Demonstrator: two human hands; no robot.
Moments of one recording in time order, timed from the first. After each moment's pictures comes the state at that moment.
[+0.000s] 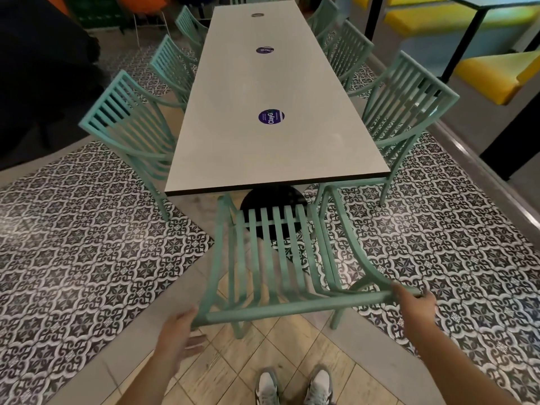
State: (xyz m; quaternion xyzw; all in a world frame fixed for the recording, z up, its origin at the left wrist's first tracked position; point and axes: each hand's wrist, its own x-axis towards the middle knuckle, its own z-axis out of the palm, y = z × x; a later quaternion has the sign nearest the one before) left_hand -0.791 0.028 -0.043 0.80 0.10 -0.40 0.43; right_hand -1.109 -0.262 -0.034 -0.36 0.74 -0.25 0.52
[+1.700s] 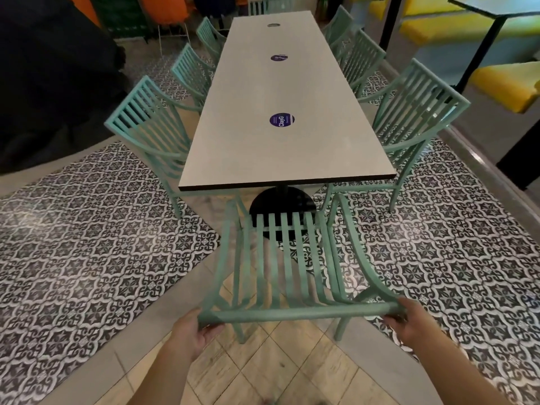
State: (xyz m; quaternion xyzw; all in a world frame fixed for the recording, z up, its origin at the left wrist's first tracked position) left_hand -0.822 0.029 -0.044 0.62 0.28 -0.40 0.62; right_hand -1.139 -0.261 -0.074 -0.20 0.62 -0.26 0.71
